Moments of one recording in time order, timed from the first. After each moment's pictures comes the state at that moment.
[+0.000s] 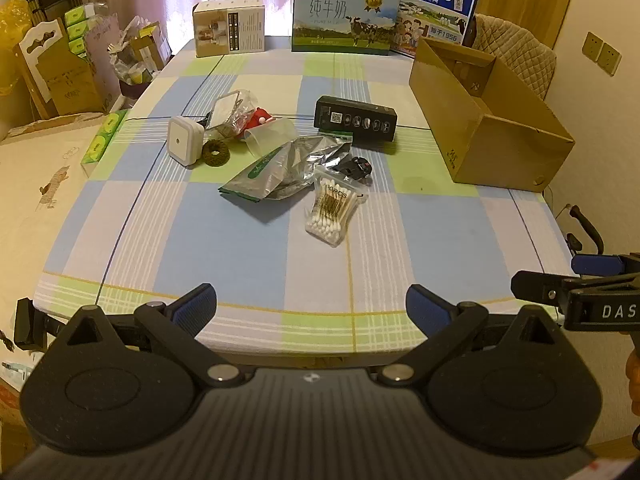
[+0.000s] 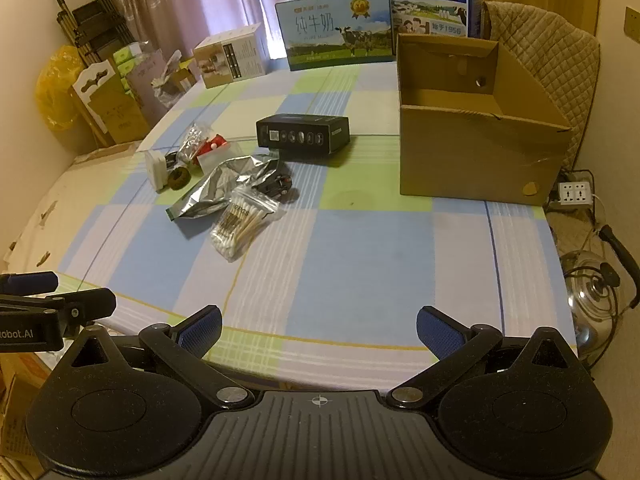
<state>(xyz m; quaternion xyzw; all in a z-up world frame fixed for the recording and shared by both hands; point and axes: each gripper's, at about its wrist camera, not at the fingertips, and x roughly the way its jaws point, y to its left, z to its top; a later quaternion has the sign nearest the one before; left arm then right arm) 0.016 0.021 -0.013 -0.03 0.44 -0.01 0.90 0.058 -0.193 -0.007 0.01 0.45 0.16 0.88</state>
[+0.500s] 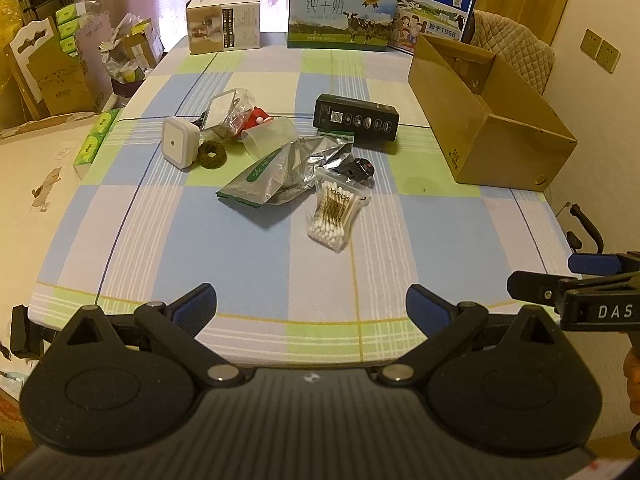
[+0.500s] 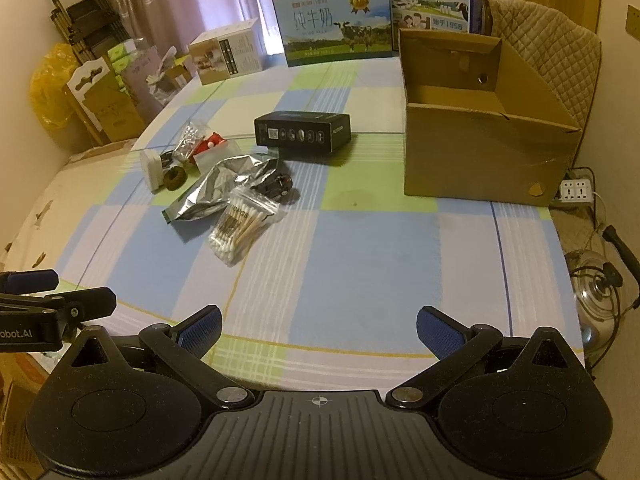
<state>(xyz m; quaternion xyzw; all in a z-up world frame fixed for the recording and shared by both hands) 0.034 0.031 -0.016 -0.03 0.45 -0.02 0.89 0.072 -0.181 -0.011 0.01 0.46 0.16 0.87</state>
